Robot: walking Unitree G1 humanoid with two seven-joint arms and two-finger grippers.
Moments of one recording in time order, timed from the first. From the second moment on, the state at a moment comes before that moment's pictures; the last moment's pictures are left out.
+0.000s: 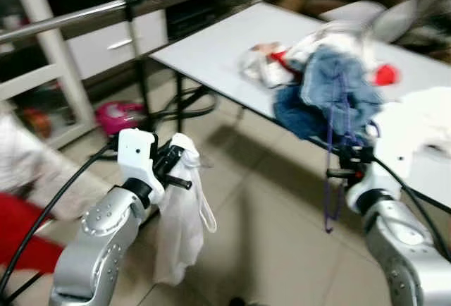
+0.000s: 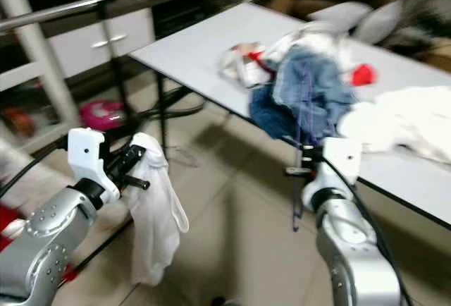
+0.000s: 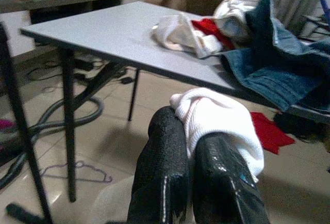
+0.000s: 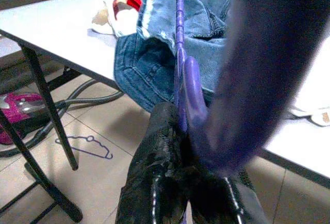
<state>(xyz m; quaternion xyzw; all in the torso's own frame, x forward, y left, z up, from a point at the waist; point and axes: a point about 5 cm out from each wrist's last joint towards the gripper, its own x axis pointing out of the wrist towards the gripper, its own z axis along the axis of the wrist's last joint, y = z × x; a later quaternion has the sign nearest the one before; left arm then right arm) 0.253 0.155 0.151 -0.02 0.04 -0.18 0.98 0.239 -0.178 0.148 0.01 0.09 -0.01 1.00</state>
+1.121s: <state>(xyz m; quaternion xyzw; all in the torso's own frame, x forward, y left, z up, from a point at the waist) 0.258 0.141 0.147 0.00 0.04 -0.18 0.98 0.240 -0.186 0.151 -0.04 0.09 0.00 1.00</state>
